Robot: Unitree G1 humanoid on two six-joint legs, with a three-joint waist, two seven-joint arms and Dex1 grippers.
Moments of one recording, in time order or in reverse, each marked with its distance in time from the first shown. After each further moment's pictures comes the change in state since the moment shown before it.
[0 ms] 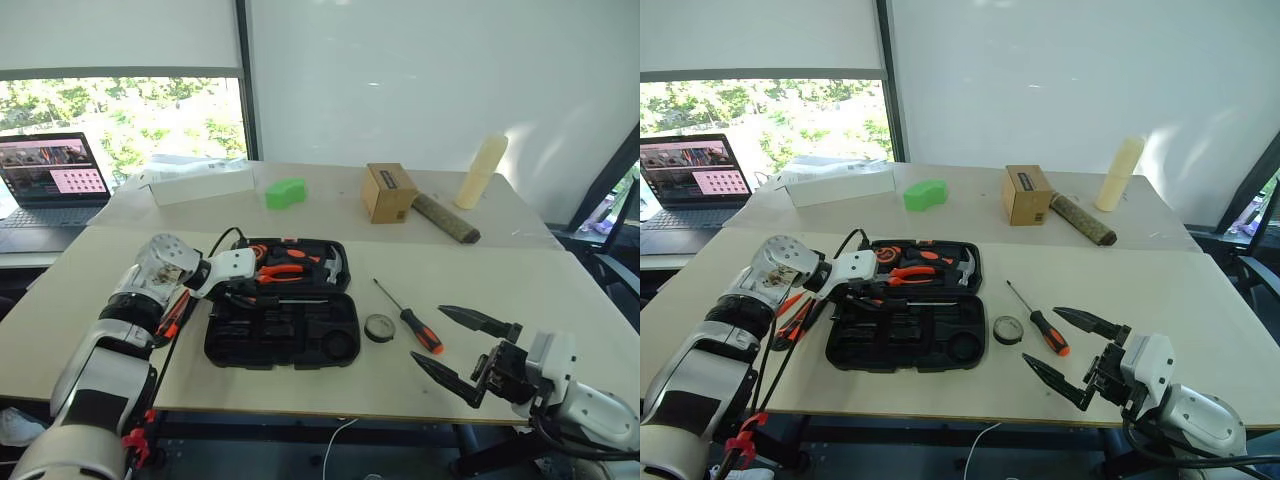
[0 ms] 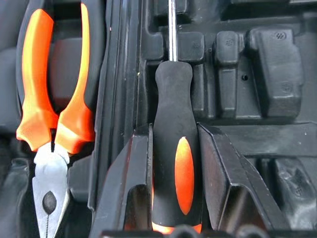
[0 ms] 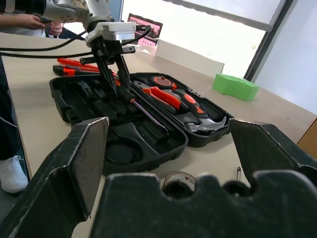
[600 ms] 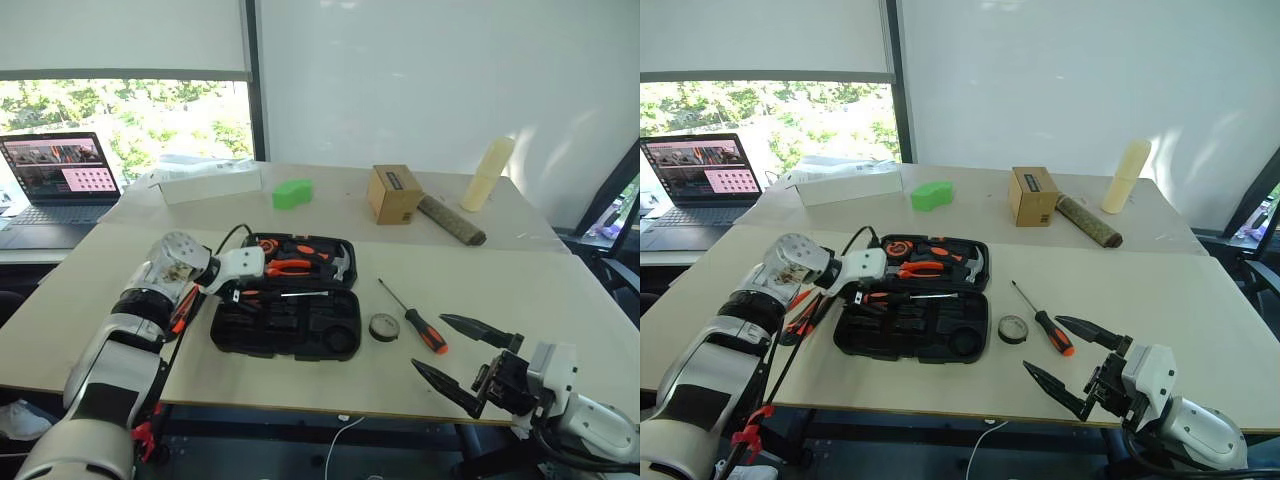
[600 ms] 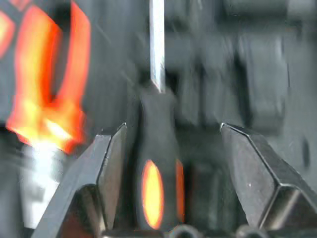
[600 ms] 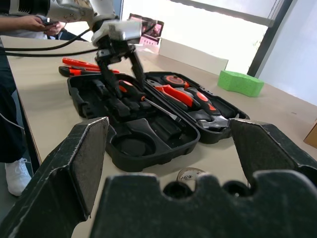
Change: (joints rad) left arm -0.020 -0.021 0.096 -0.019 -0.060 -0.043 0.032; right arm 0.029 0.007 0.001 -0.009 0.000 -0.004 0.003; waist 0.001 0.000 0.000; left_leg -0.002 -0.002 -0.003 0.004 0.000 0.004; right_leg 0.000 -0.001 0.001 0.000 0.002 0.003
